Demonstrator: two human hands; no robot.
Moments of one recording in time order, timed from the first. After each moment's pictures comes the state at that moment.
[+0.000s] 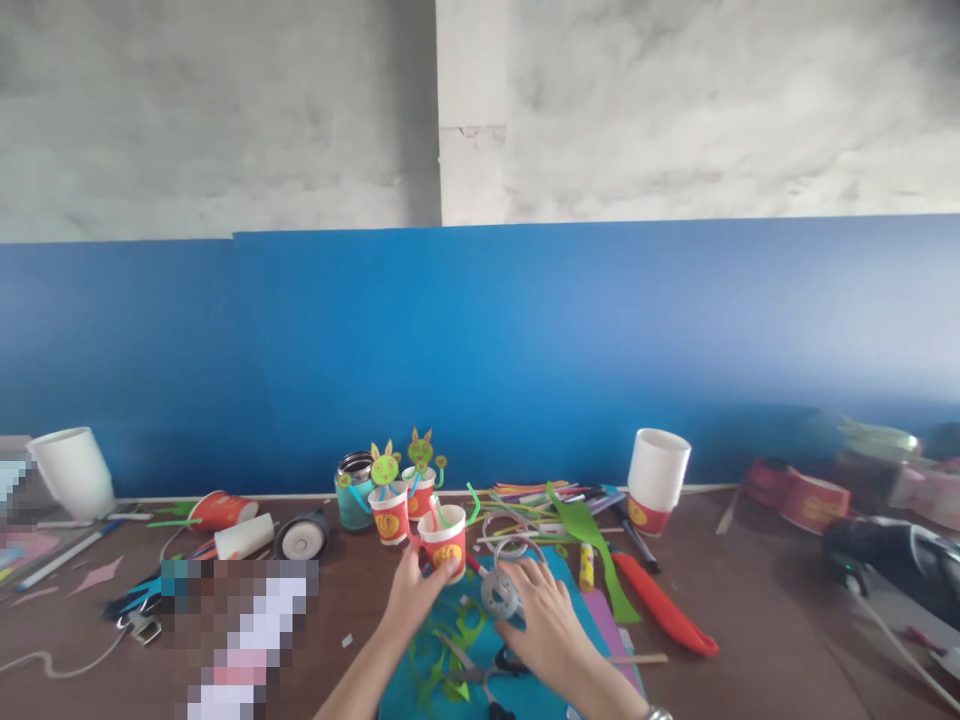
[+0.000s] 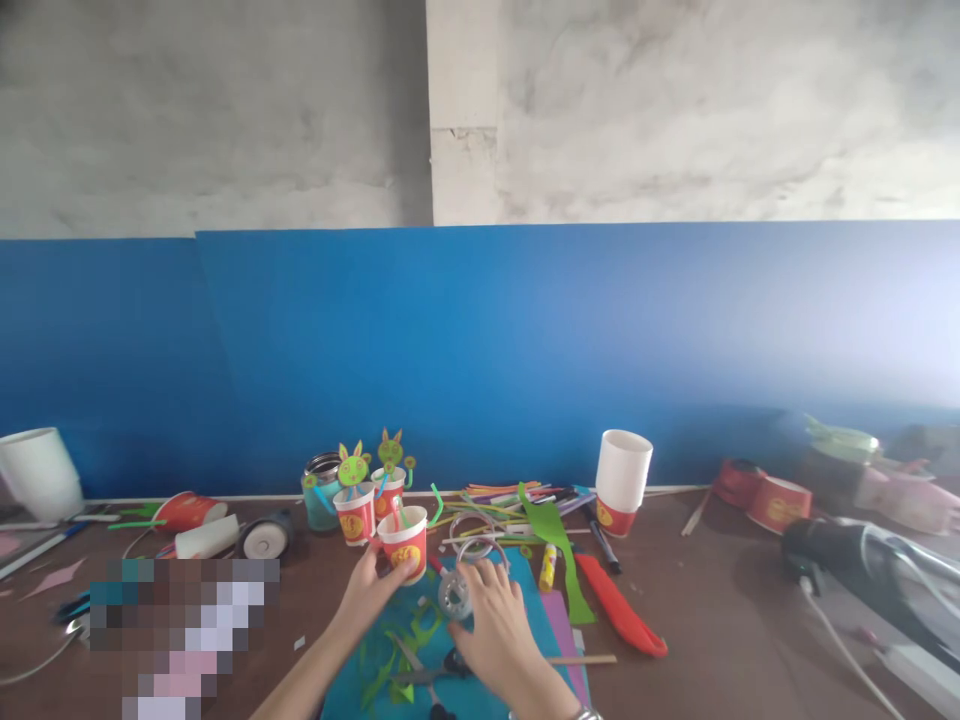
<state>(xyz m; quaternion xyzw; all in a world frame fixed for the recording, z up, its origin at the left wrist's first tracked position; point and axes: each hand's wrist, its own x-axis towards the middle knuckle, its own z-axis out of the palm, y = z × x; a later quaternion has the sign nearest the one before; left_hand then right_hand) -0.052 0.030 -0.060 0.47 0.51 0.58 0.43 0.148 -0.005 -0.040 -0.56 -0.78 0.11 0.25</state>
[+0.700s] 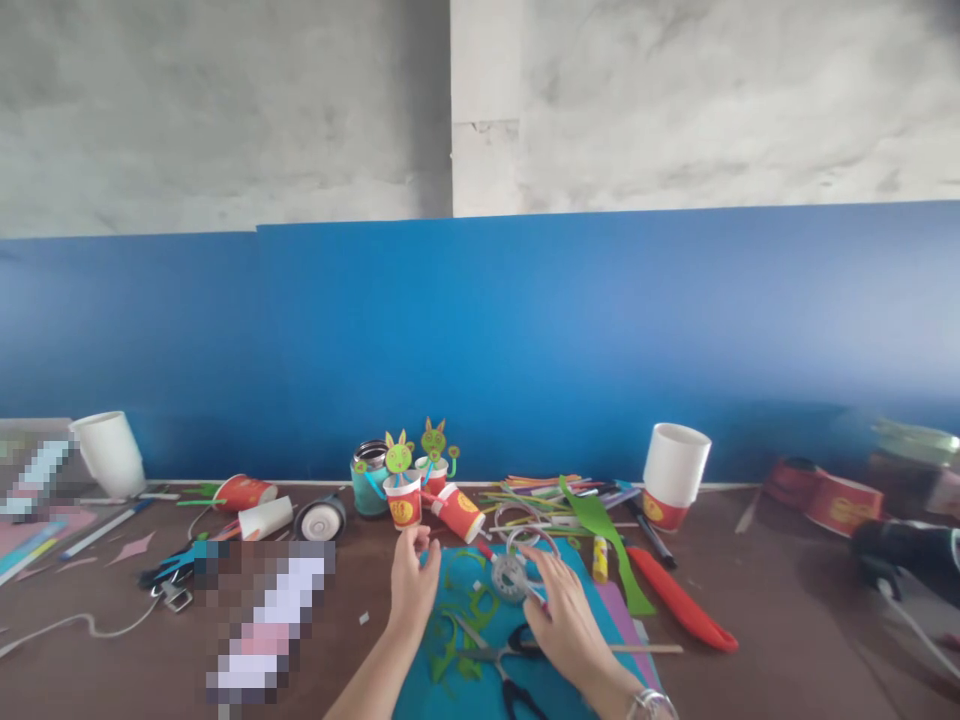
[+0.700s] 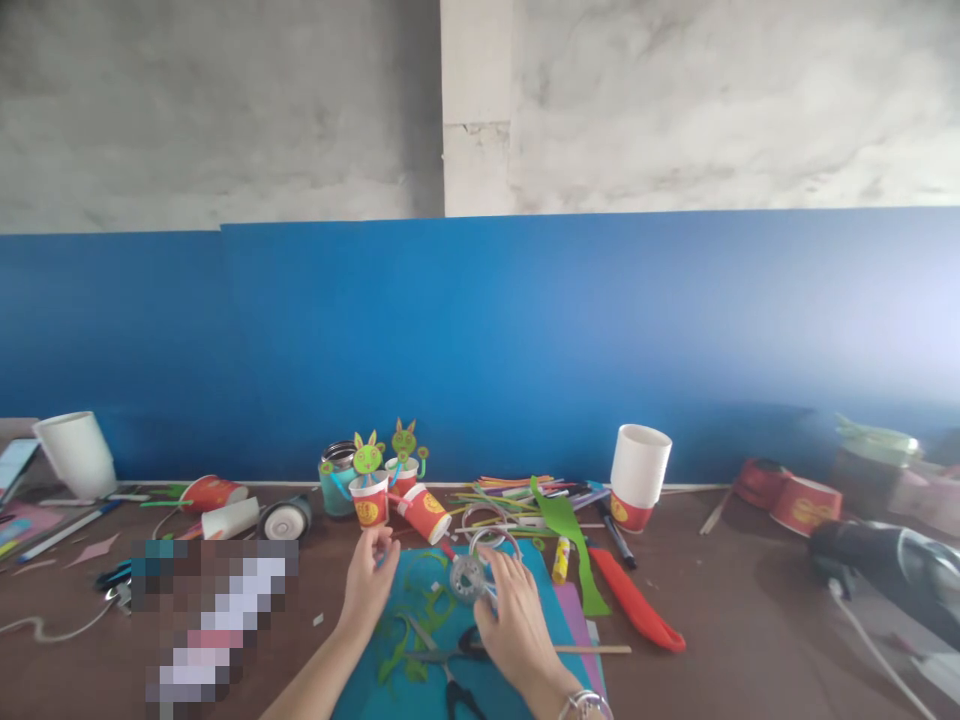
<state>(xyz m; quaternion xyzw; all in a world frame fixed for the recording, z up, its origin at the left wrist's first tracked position) -0.066 0.030 -0.085 0.54 0.59 0.58 0.16 0.156 0.001 -0.074 -0.53 -0.78 0.06 0.34</state>
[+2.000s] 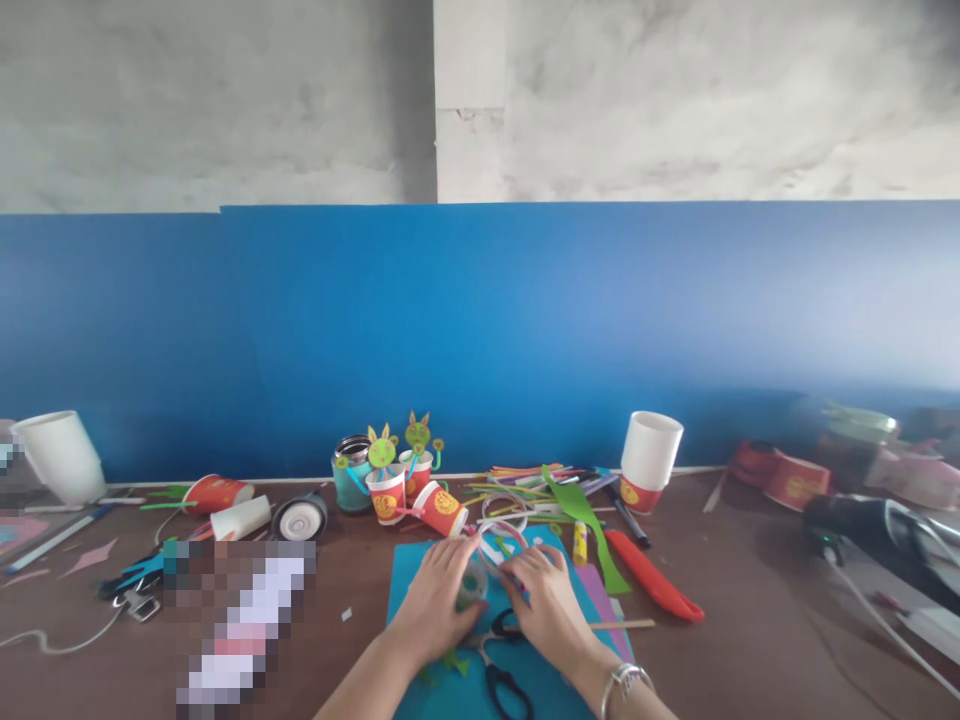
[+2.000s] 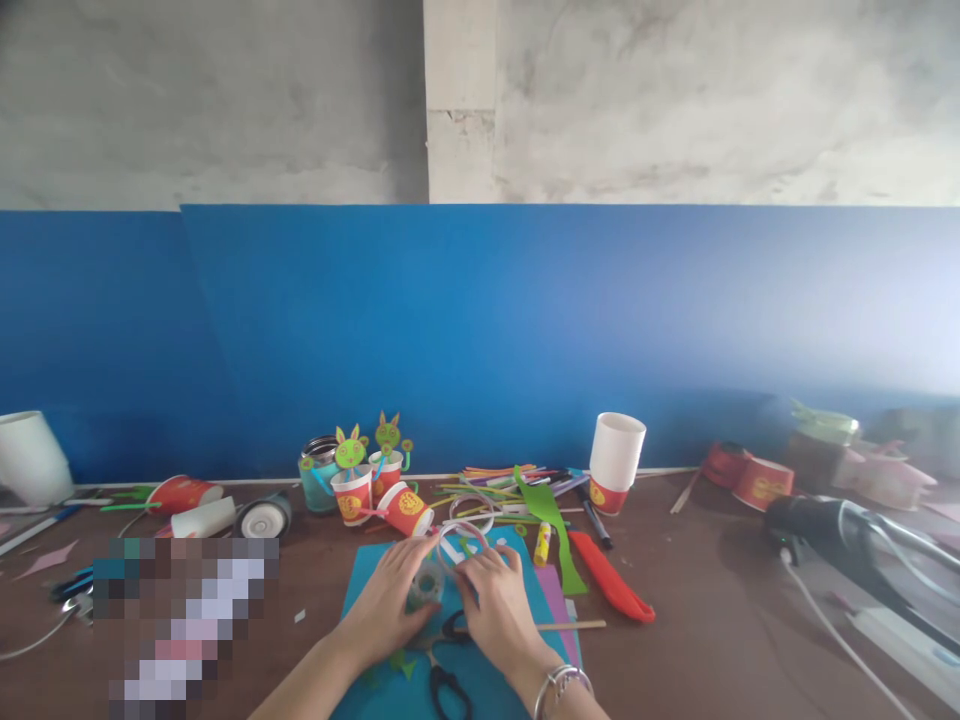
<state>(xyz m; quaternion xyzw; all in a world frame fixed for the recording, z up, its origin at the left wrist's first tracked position) -0.041 0.000 -0.066 0.85 0.41 0.31 0.11 0.153 -0.010 -0.047 -0.48 -0.81 0.04 0.34</state>
